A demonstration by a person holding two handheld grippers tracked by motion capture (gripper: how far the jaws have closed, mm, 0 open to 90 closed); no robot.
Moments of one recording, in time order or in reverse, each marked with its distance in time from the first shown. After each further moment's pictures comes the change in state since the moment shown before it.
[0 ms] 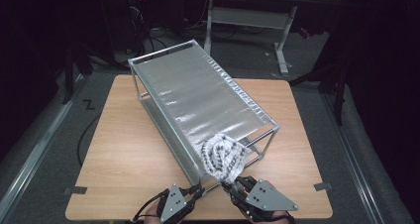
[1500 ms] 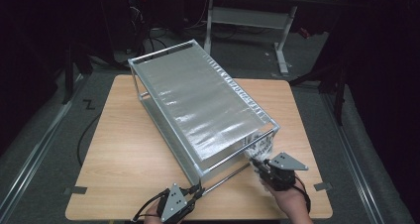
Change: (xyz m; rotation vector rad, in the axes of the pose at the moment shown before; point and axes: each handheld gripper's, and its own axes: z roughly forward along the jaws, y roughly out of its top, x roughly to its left) left arm 0.000 0.001 0.000 0.011 -0.001 0.004; right arm -0.104 -0.081 0.011 0.288 -0.206 0.209
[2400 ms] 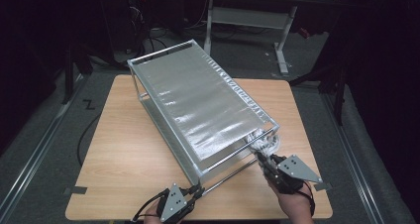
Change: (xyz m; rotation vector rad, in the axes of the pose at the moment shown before) left arm 0.000 0.000 -0.001 0.002 0.000 -0.003; right arm 0.019 0.024 -0.032 -0.203 -0.076 -0.069
